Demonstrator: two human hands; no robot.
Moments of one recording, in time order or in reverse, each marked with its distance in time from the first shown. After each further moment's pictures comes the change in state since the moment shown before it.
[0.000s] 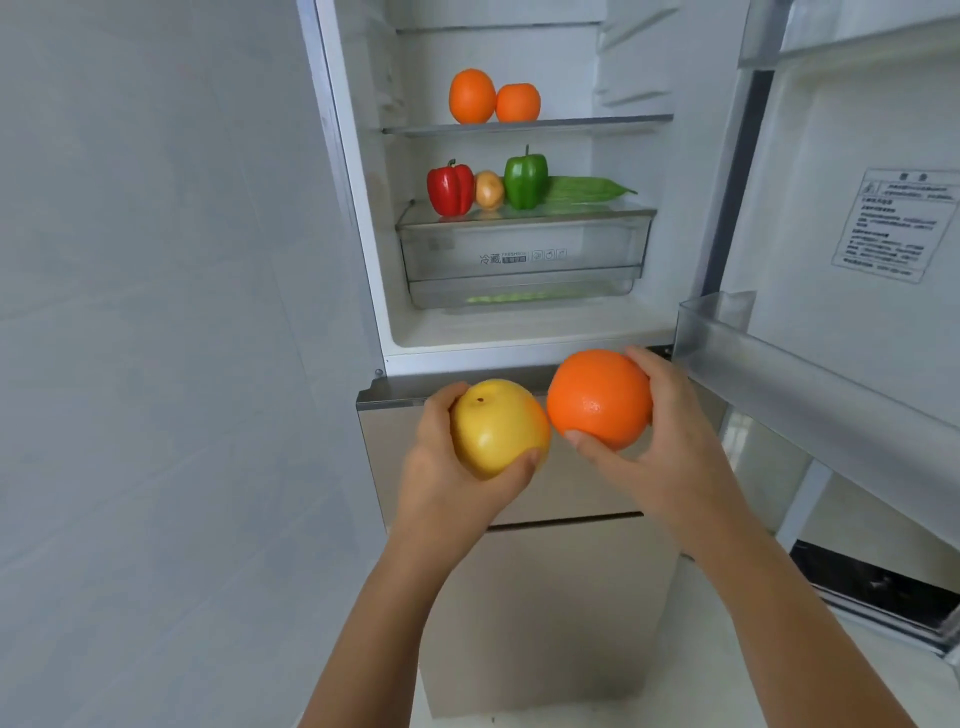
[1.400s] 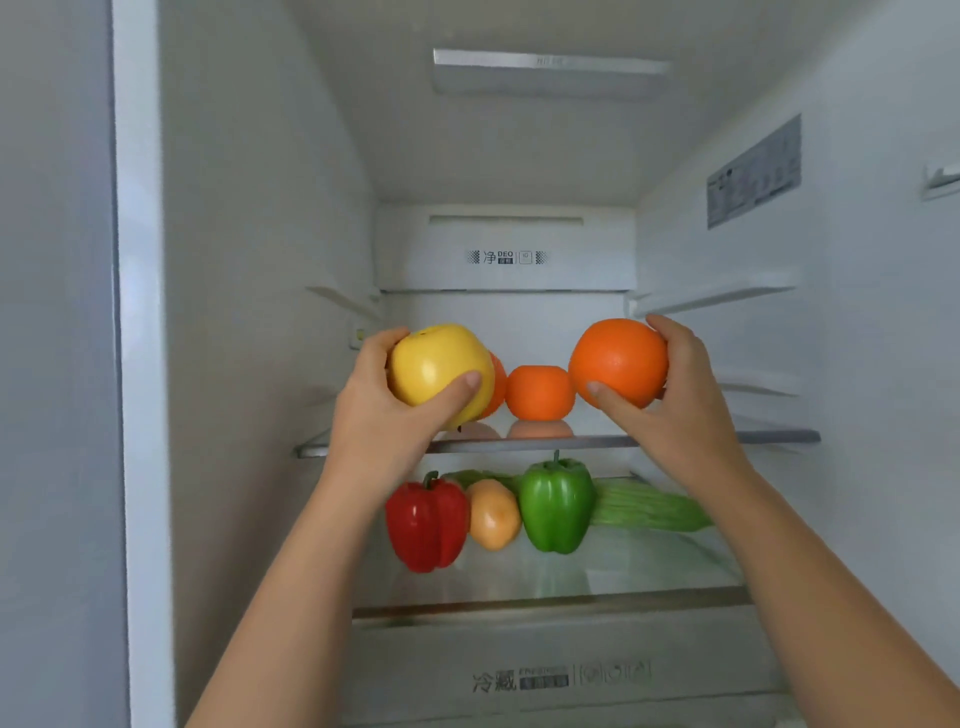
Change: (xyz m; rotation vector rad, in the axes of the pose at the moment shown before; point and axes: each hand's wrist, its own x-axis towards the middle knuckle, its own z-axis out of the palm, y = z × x) left_hand 0.490 0.044 0.006 -0.075 0.342 0.413; right_hand 0.498 0.066 0.053 0.022 0.360 -0.298
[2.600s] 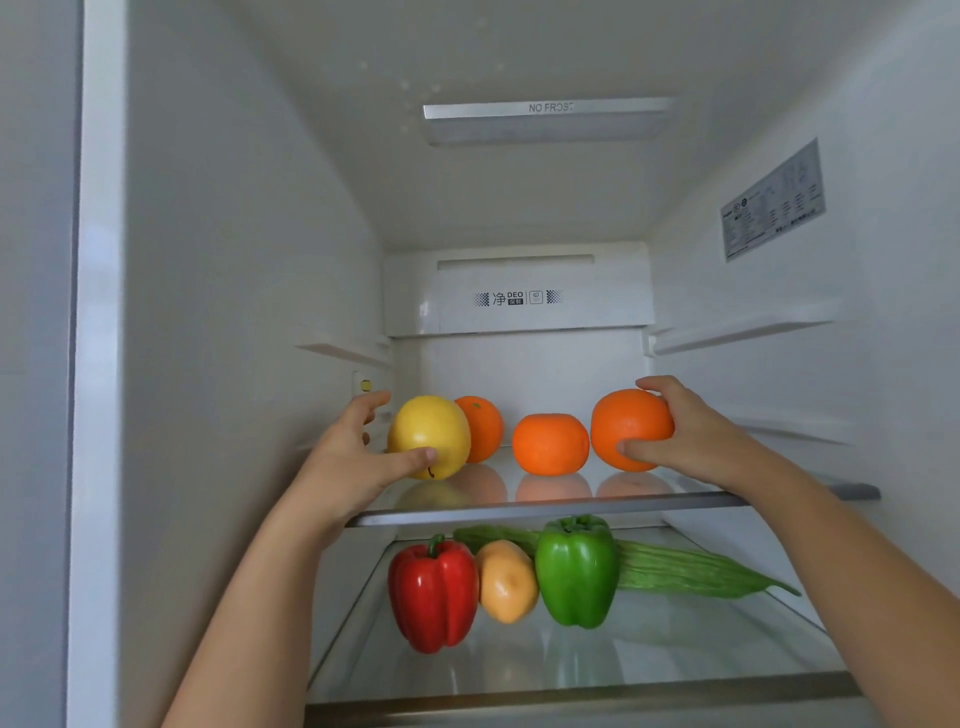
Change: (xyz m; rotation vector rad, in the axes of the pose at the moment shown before) left_hand 0.050 -0.046 -0.013 0.051 -0.220 -0.175; right_hand 0.061 0.054 0.006 -0.049 -0.444 0.195
